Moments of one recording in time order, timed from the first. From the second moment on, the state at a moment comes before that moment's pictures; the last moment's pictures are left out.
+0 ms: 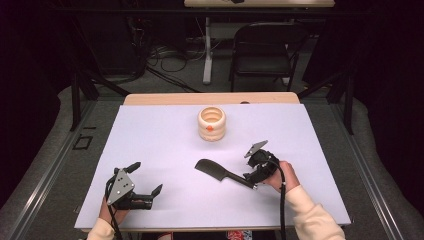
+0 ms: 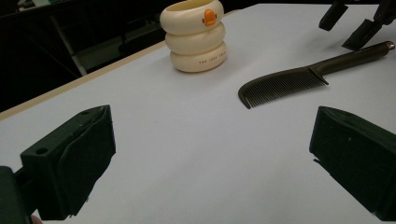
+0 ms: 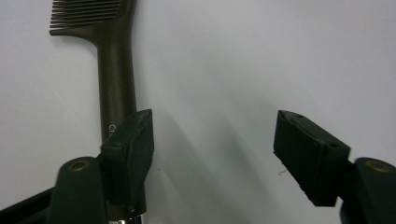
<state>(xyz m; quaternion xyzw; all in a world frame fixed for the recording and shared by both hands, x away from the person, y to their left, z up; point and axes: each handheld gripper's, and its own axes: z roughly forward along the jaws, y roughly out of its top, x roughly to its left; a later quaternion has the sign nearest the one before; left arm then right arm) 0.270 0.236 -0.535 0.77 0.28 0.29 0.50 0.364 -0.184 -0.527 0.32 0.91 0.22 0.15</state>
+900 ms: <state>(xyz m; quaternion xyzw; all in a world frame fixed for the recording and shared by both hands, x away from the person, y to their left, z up) 0.270 0.235 -0.535 0.76 0.28 0.29 0.50 0.365 -0.184 -0.516 0.29 0.92 0.24 0.12</state>
